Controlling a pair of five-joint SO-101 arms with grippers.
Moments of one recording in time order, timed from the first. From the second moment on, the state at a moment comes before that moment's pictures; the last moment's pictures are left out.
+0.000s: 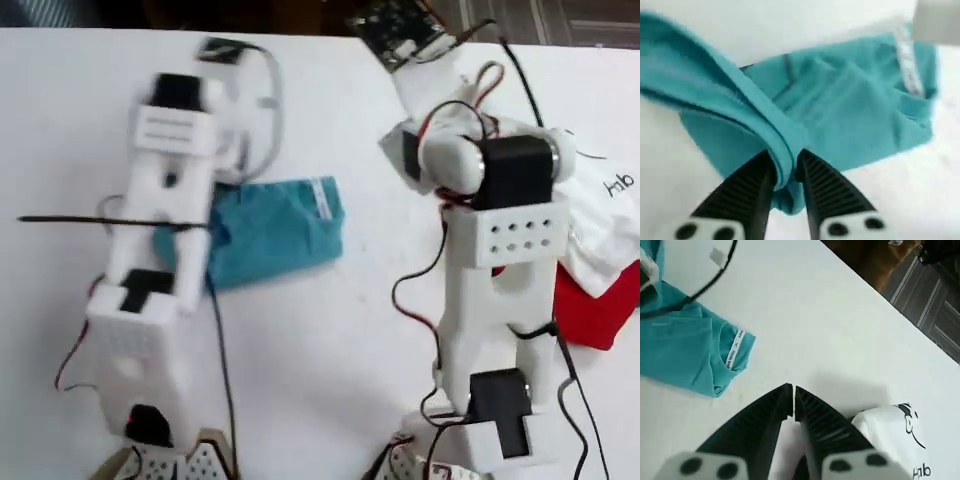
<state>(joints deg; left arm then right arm) 4.7 26.7 -39.4 101.8 0.7 -10.5 -6.8 -35.9 97.4 31.6</state>
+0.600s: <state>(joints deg) 22.6 26.7 -39.4 101.8 -2.0 -7.5 -6.8 -35.9 97.4 31.6</state>
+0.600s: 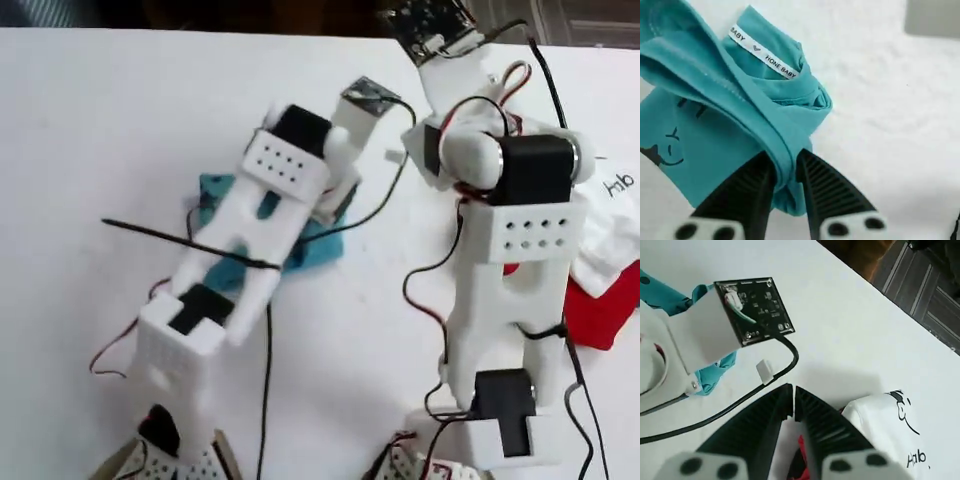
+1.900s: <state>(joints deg) -22.7 13.2 -12.4 96.4 2.7 -28.3 16.4 -22.5 75.5 27.1</state>
